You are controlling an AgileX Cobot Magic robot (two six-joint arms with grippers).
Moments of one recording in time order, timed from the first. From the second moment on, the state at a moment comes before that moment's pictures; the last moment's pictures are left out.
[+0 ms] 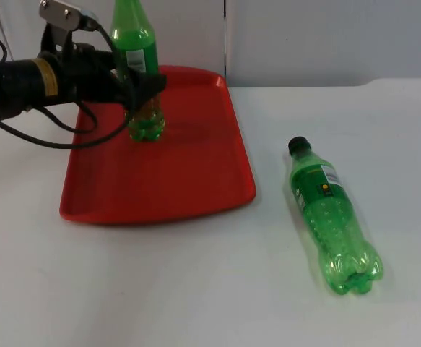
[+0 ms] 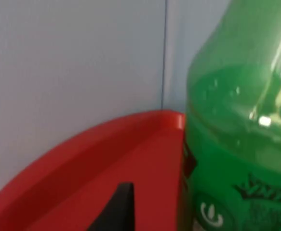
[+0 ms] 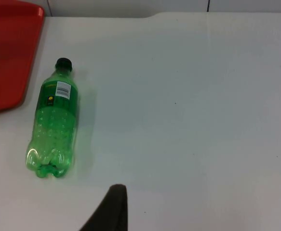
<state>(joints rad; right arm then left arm) 0.06 0.00 -0.52 0.01 1.08 -0.01 -0.01 2.39 -1.44 1.02 -0.82 -0.63</state>
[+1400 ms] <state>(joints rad) 0.06 0.00 -0.52 0.01 1.08 -0.01 0.14 1.93 -1.44 1.74 -0.92 -1.59</state>
